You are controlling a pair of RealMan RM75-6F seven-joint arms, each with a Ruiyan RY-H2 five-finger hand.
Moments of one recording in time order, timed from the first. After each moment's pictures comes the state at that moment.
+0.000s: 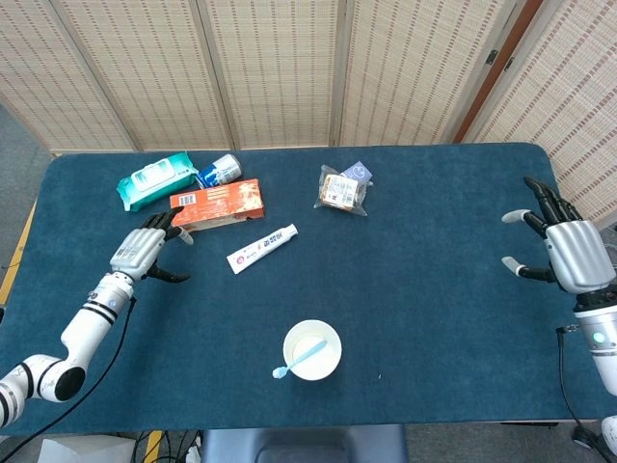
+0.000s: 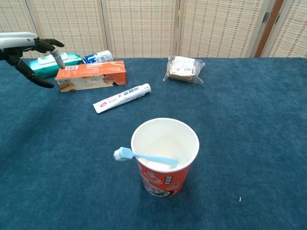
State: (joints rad) left arm -0.71 -1.30 -0.26 -1.36 1.19 0.75 -0.14; right arm 0.41 -1.00 0.12 -1.46 -1.42 1.35 0.27
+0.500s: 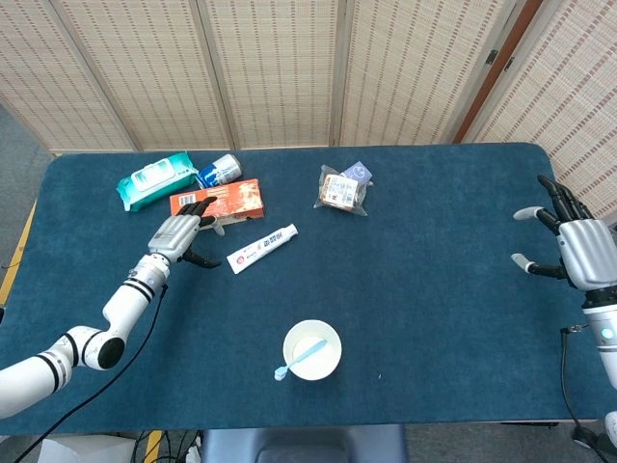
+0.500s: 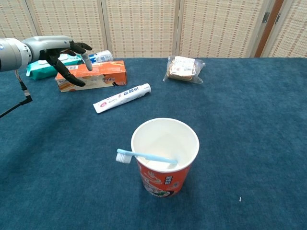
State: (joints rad) left arm -0.85 -1.45 -0.29 -1.20 1.11 0.64 -0.14; right arm 0.39 -1.04 0.15 -1.37 -1.41 1.32 0.36
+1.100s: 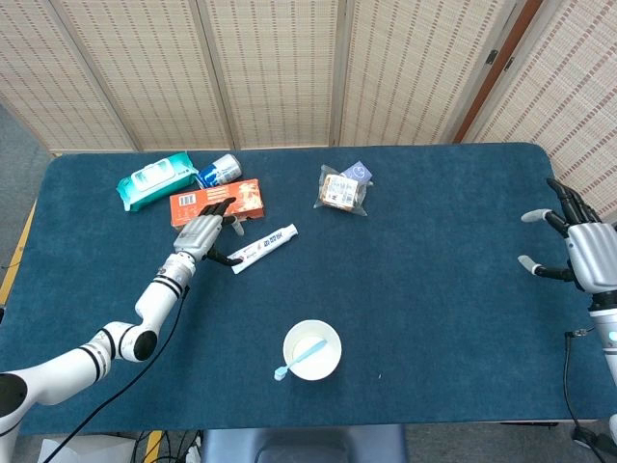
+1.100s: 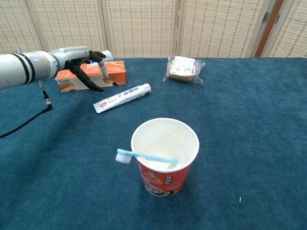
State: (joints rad) left arm -0.93 -1.63 -0.30 -1.02 1.03 0.64 -0.10; right arm 0.36 -1.05 0.16 -1.32 -1.42 1.32 0.40
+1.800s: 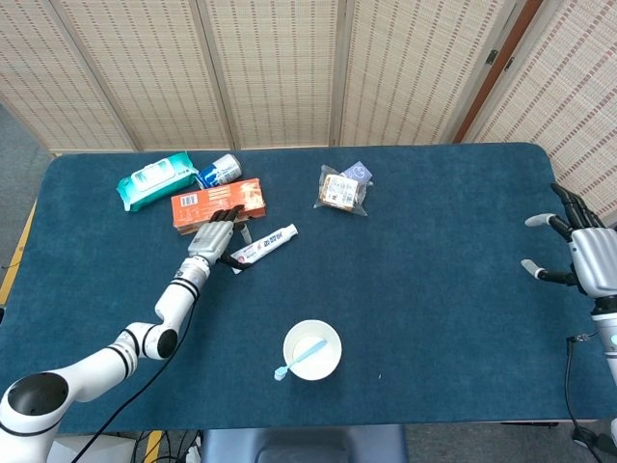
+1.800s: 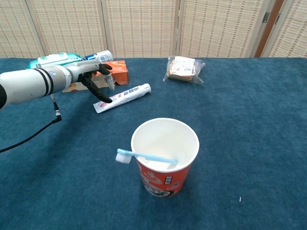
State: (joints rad) left arm -0.97 -1.77 -0.30 -0.84 1.01 0.59 -0.10; right arm 0.34 -1.07 0.16 -1.31 -1.42 1.31 0.41
